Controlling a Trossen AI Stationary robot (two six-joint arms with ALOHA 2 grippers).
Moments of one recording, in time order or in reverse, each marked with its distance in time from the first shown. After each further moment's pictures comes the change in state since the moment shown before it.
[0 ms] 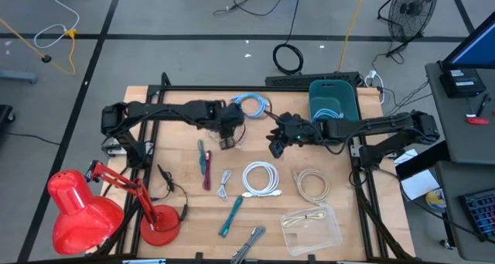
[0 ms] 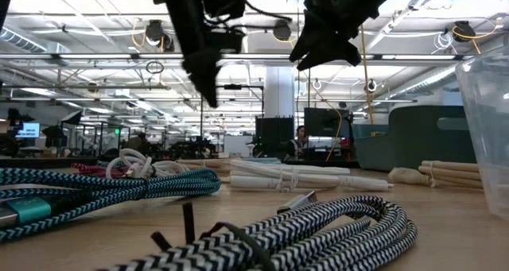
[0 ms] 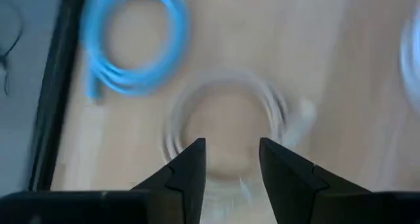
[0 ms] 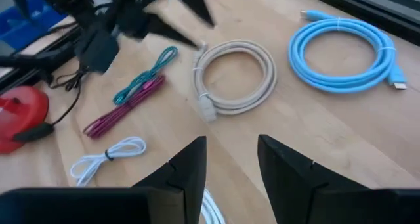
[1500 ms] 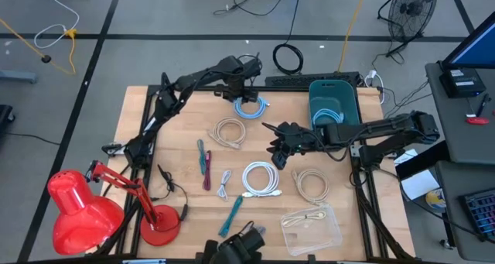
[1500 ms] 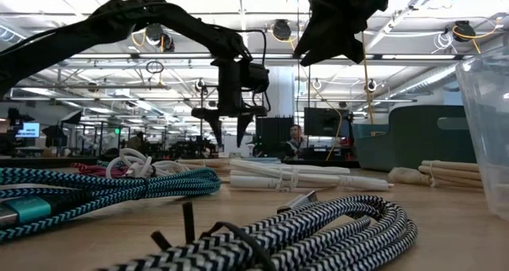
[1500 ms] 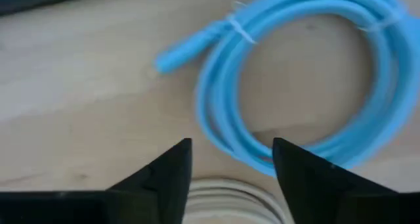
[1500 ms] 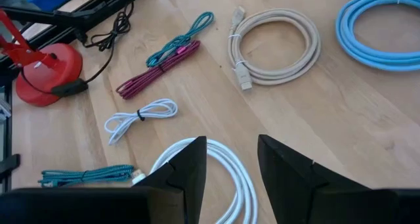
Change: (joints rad) left arm 0.385 0.707 0.868 -0.574 0.257 -0.765; right arm 0.079 0.000 0.000 -0.032 -0.070 -0.012
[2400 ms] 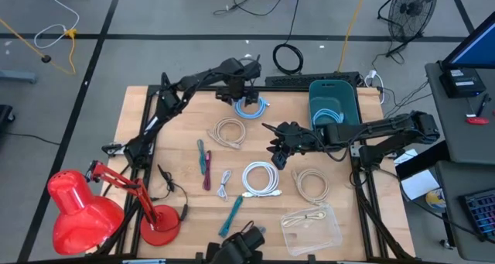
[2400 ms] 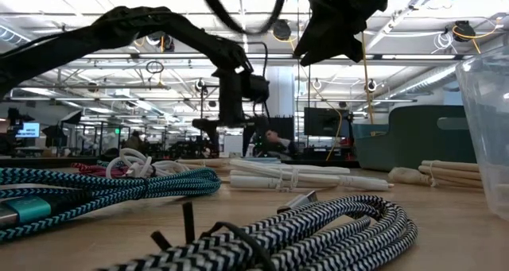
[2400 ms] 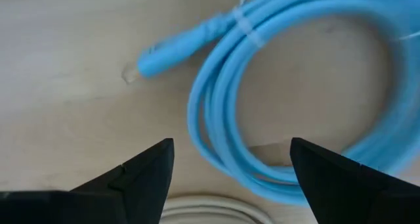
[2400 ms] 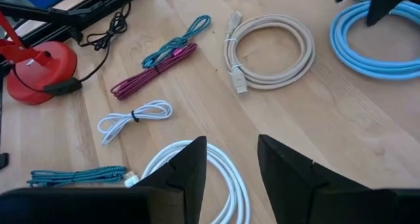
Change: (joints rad) left arm 0.006 0.056 -0.010 0.027 0.074 -0.043; right arm 0.000 0.000 0.000 0.000 0.021 -0.035
